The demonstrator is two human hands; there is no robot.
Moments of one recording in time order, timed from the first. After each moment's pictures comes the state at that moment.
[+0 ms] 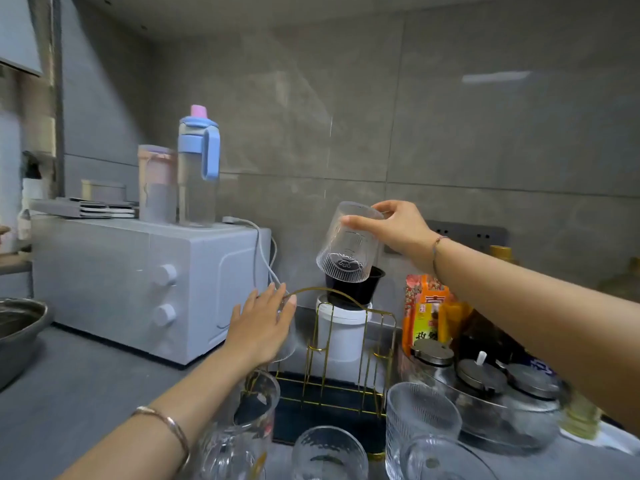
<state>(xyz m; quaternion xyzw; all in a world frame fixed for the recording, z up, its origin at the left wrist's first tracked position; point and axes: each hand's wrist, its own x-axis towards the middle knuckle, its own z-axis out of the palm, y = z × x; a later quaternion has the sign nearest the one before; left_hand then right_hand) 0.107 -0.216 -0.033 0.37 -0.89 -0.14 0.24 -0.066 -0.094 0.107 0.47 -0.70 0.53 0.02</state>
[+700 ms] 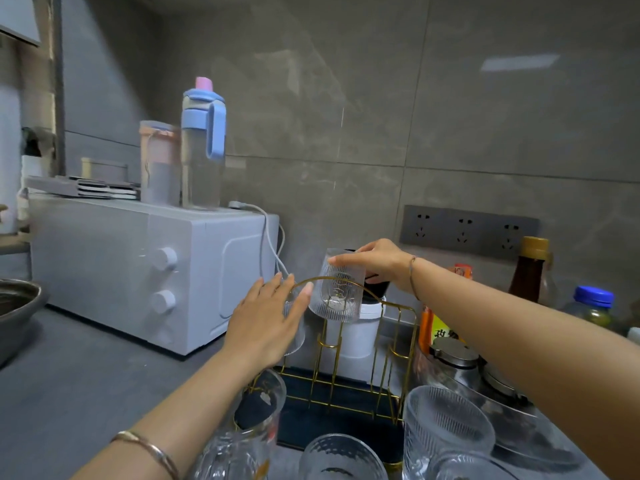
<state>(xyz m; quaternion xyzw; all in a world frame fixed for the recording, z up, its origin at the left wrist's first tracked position) 0.107 -0.209 -0.040 0.36 -0.87 -0.14 0.30 -0.094 -0.165 0.044 0.45 -0.77 0.43 -0.13</state>
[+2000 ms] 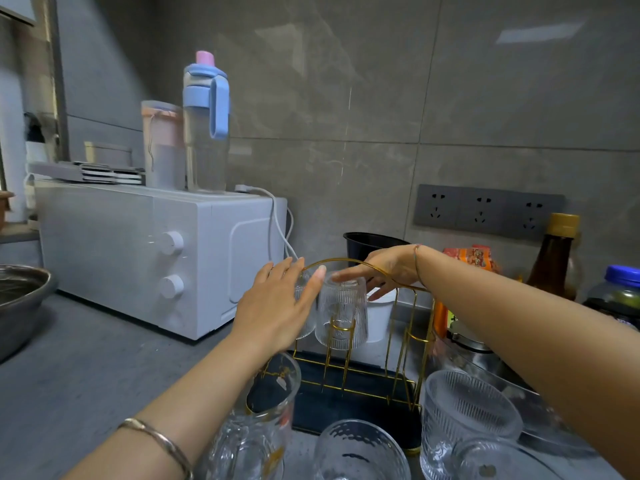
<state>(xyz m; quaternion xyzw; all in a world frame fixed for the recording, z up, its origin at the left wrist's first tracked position) 0.108 -0.208 -0.040 0.36 -0.88 -0.13 0.29 -0.102 -0.186 0.025 0.49 -0.79 0.19 -0.32</state>
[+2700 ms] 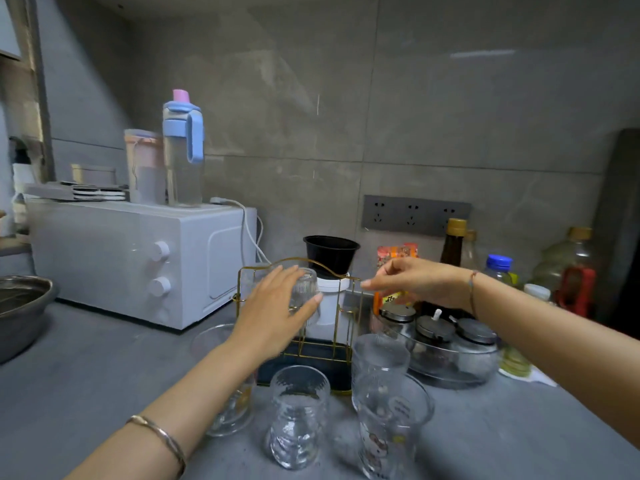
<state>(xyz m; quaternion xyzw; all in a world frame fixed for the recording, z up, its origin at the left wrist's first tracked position) 0.126 -0.118 -0.028 0.25 -0.90 -0.12 0.34 -0.072 0.015 0.048 0.50 -0.76 0.33 -0.25</state>
